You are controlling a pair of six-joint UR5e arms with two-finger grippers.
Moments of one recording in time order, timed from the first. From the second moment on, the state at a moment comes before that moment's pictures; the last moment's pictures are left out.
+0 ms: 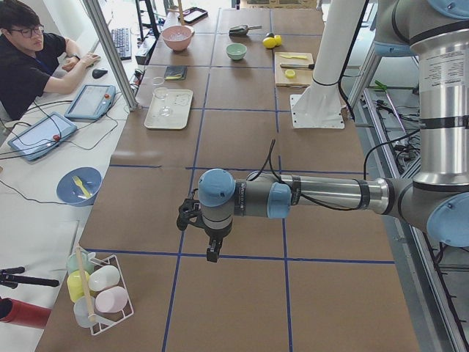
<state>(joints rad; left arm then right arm) -1.60 -1.43 -1.75 -1.58 -2.36 0.15 1.55 -1.69 1.65 -1.52 2.38 -0.09</state>
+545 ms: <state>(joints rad) -1.60 -1.43 -1.74 -1.58 -2.36 0.15 1.55 -1.72 1.69 -1.53 2.38 -0.10</state>
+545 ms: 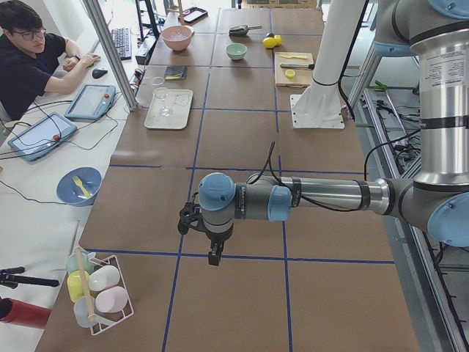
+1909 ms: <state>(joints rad) -1.60 -1.43 -1.73 -1.58 -2.35 0.14 1.54 -1.72 1.69 -1.52 2.38 -0.10</state>
